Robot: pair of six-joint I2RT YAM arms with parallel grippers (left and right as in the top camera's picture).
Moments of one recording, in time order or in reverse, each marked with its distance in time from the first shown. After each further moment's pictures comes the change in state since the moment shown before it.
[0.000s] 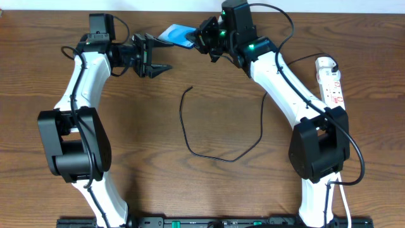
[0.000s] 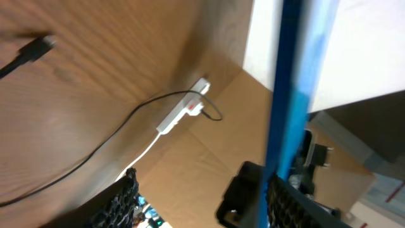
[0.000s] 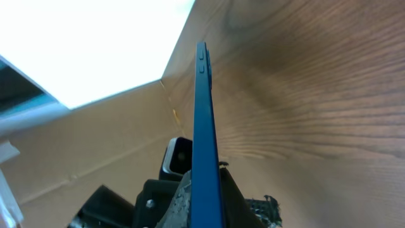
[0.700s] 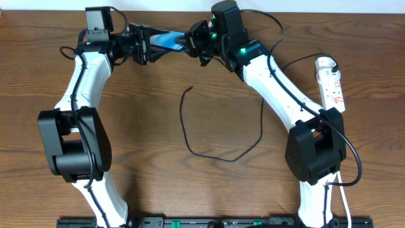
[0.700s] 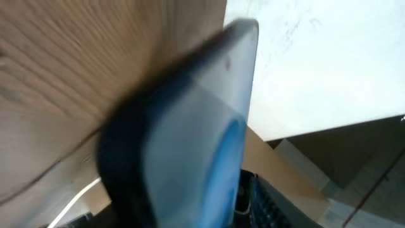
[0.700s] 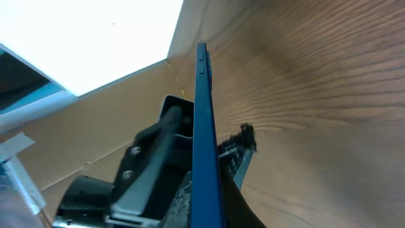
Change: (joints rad) left arm -0.003 0.000 -0.001 0.230 -0.090 -0.312; right arm 0.043 0.000 0.000 0.030 -0.045 0.117
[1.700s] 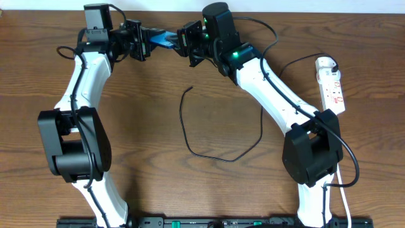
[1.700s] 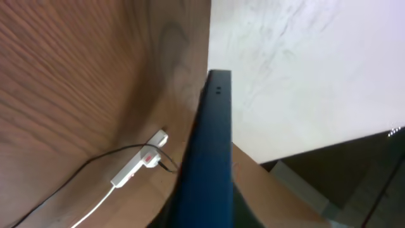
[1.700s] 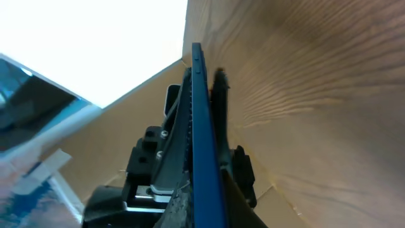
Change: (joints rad) left arm 0.000 0.000 0.000 0.075 -0.112 -0.022; right arm 0.047 0.000 0.000 0.051 0.047 0.243
